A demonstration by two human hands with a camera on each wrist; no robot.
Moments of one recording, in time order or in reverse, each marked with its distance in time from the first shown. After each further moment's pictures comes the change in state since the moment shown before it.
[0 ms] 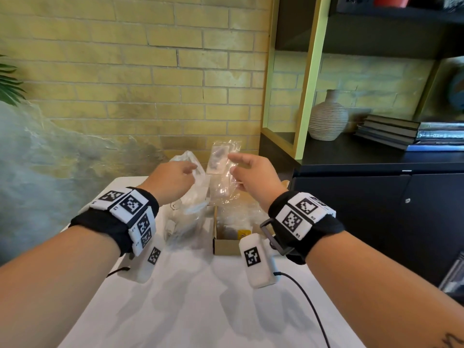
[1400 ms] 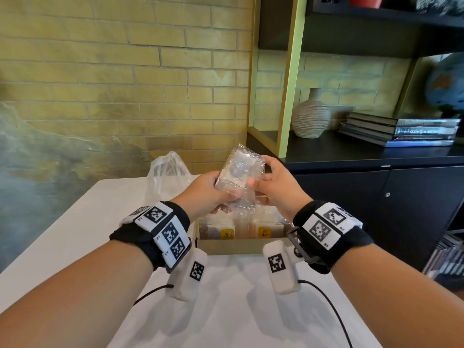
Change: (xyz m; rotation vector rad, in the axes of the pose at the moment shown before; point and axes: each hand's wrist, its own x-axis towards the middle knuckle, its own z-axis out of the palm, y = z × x) left_hand -0.013 0.064 0.061 -0.633 -0.240 0.101; right_hand -0.016 0.029 -0.065 0.148 -0.020 0.094
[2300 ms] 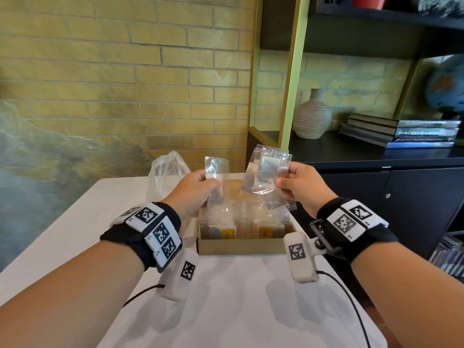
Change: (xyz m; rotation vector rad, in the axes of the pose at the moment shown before) left_hand 0.001 -0.010 -0.014 -0.097 0.179 -0.100; right_hand 0.005 0.006 -0.038 -0.144 0.119 -0.006
